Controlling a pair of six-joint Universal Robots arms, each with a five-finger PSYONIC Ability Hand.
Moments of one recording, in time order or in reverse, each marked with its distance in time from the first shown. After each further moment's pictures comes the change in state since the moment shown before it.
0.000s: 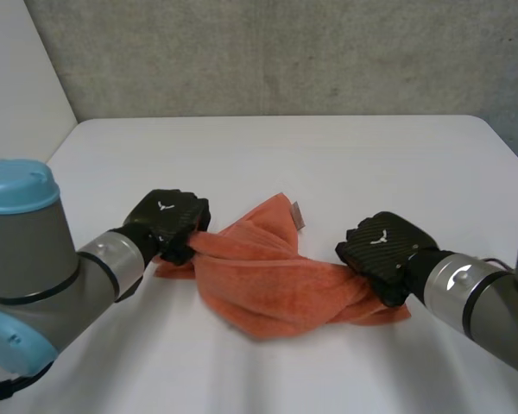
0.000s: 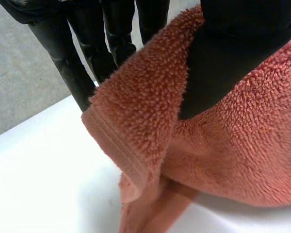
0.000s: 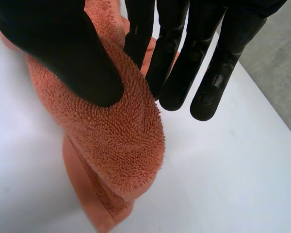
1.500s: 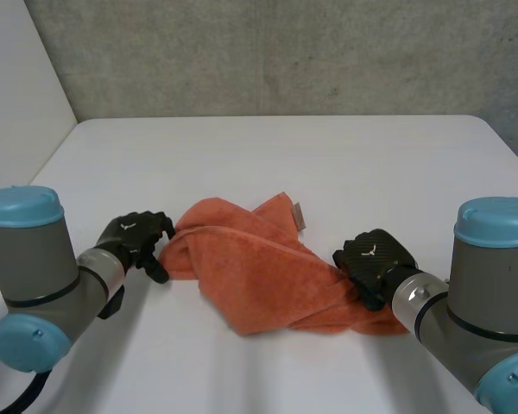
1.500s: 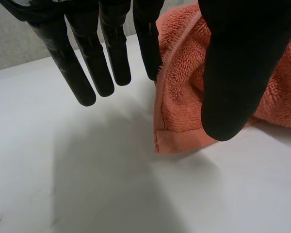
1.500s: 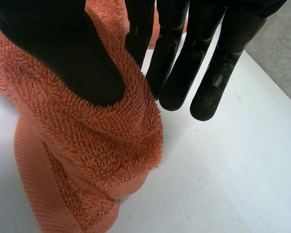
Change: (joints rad) left arm 0.098 -0.124 -0.045 0.077 -0.157 -0.192; right arm 0.055 0.206 0.047 -0.295 0.162 0.142; left_hand -0.560 -0.623 -0.620 -0.619 -0.550; right_hand 0.000 0.000 0.000 0.000 0.002
